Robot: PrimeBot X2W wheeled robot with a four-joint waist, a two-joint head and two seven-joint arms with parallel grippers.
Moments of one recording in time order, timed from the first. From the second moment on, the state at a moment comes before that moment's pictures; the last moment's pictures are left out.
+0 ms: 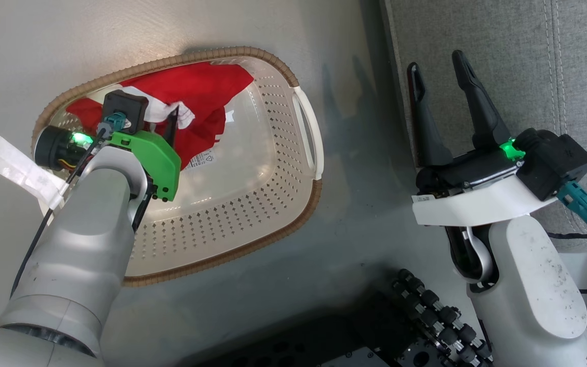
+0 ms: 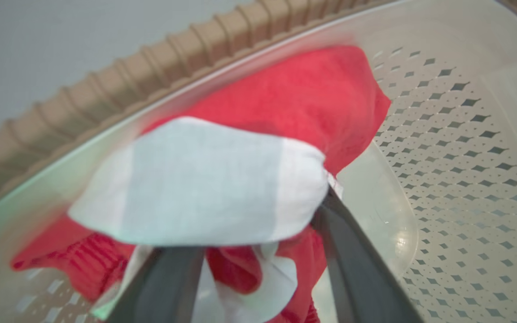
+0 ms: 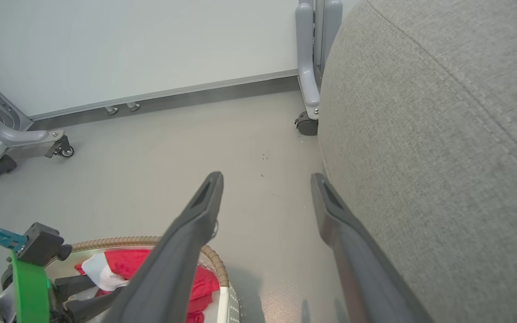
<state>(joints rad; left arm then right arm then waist) -1.00 0.13 -0.59 1.24 -0.36 -0.12 -0.26 -0.42 -0.05 0.20 0.00 0.27 0.13 -0.26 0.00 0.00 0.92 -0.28</state>
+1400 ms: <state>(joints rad) -0.55 0.13 -0.50 0.56 -0.31 -0.12 -0.26 -0.25 -0.05 0.10 0.10 0.14 0.13 -0.23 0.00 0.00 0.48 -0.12</state>
